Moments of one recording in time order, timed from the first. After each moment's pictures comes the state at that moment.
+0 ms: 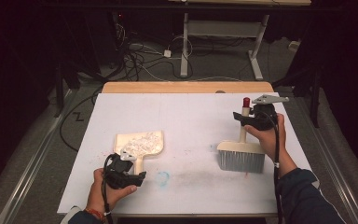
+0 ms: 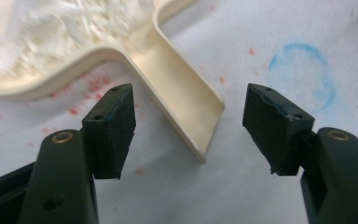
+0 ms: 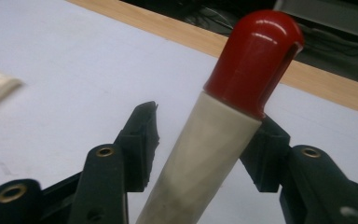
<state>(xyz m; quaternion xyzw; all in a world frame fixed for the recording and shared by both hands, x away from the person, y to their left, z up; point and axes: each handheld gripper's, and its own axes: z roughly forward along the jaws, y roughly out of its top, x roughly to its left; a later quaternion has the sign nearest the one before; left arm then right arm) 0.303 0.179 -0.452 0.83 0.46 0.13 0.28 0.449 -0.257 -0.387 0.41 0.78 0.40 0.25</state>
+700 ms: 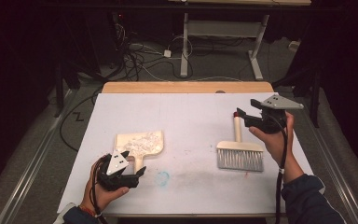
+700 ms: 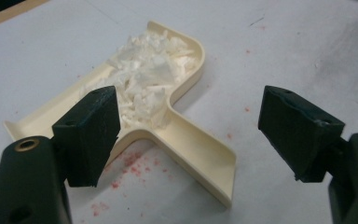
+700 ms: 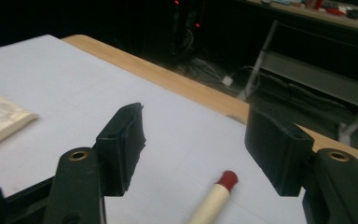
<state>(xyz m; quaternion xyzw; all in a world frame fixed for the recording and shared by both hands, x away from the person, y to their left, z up) 0.288 0.194 -0.457 0.82 0.36 0.24 0.38 0.409 -0.260 -0.359 0.36 0.74 0.47 0.32</state>
